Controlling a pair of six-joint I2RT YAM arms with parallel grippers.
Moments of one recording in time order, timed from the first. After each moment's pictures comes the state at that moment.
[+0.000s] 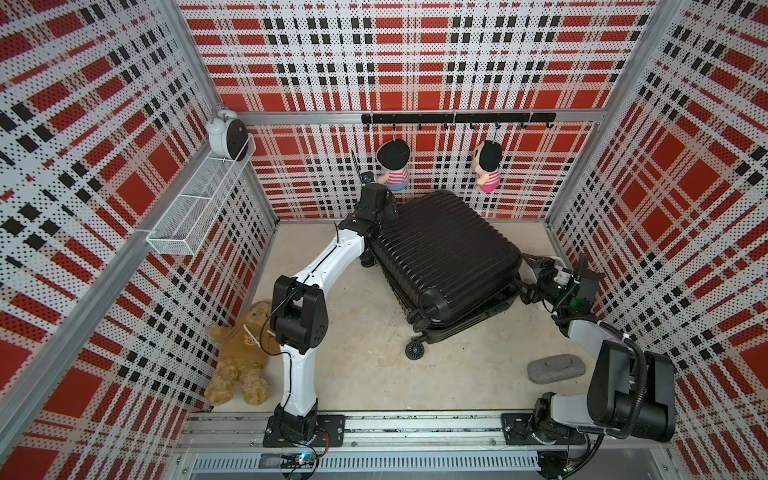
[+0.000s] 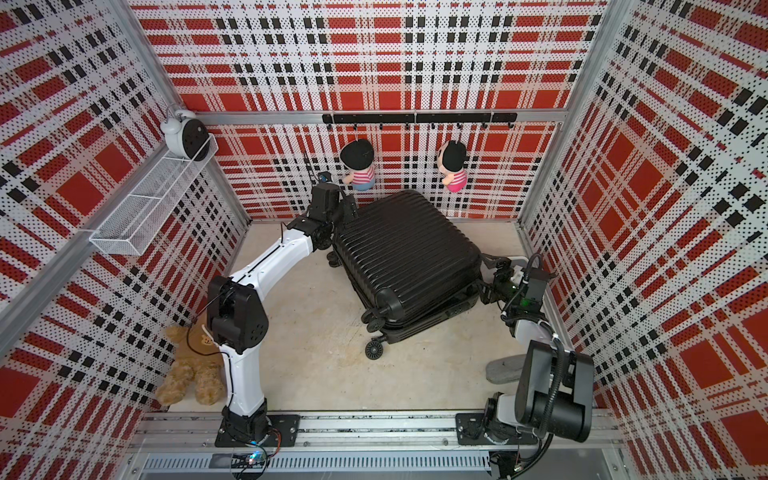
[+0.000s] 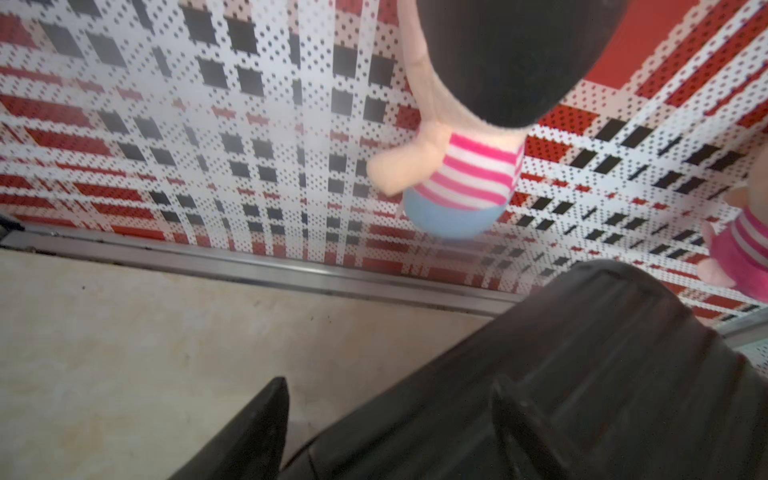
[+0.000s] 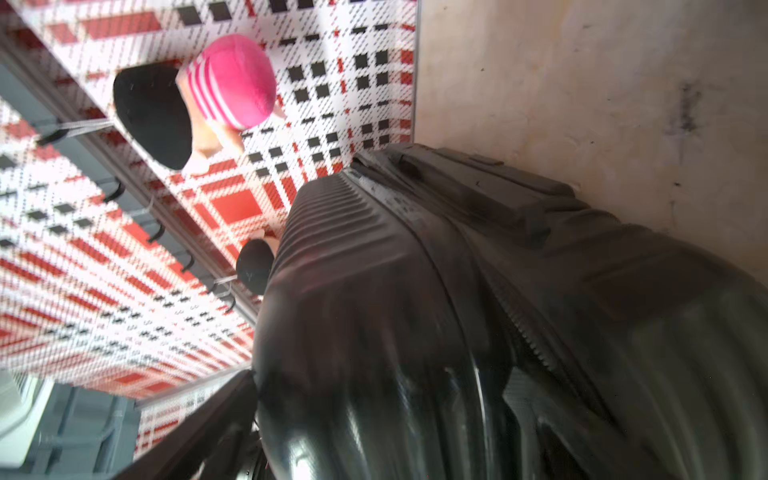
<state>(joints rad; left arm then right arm) -0.39 2.10 1.98 -0.29 -0.31 -0.35 -0.30 1.36 0.62 0.34 -0.70 1.47</state>
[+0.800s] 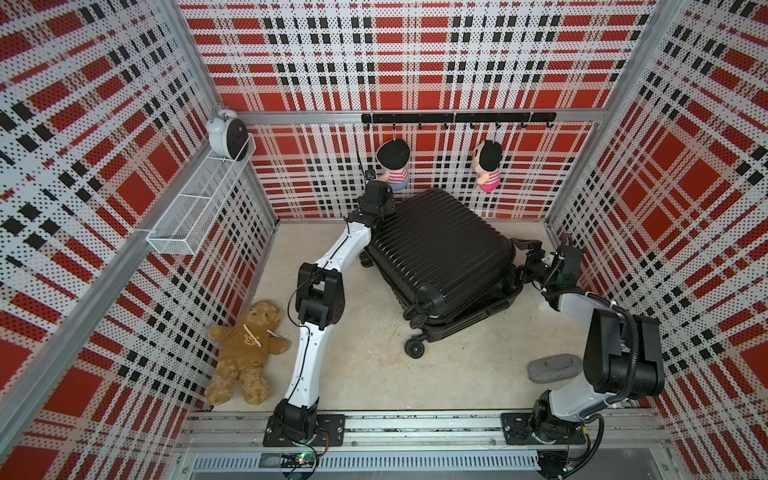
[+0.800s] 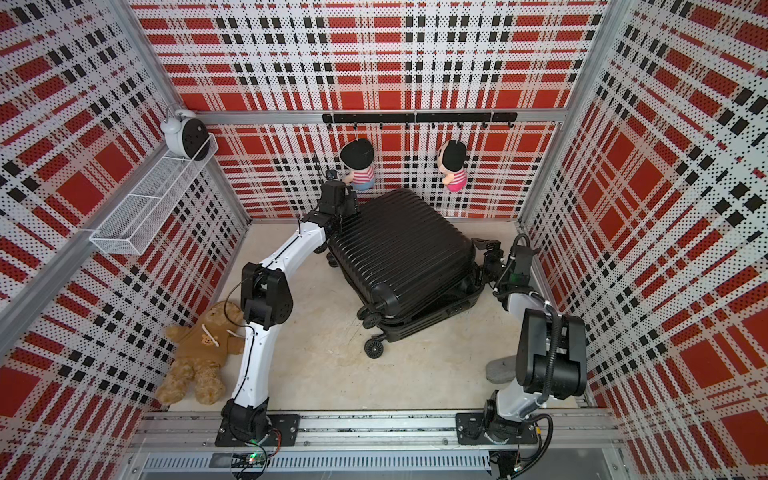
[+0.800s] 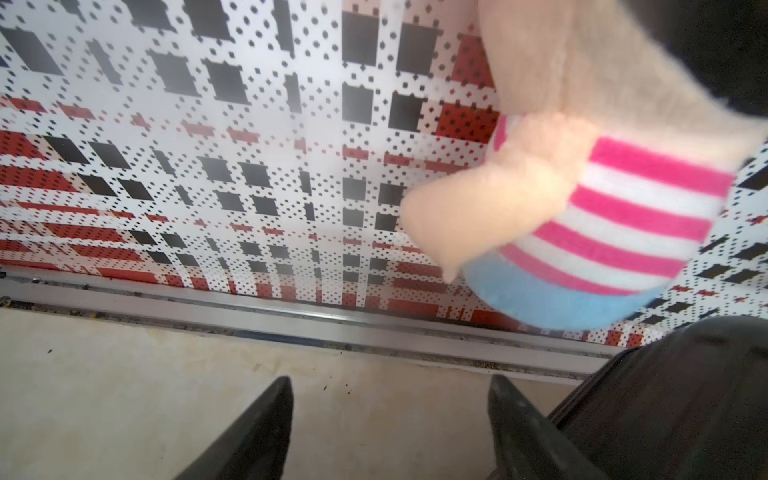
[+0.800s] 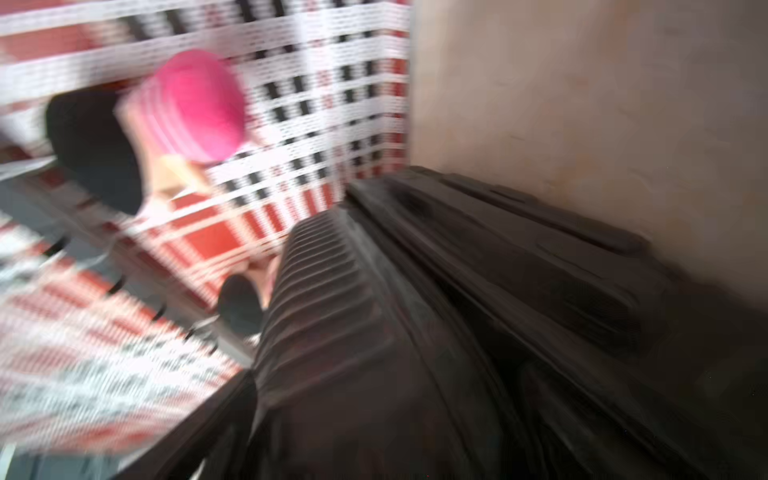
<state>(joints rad) -0.34 2.33 2.11 -0.18 -0.31 -0.29 -0.18 1.61 0.78 0.56 -0.65 1.51</state>
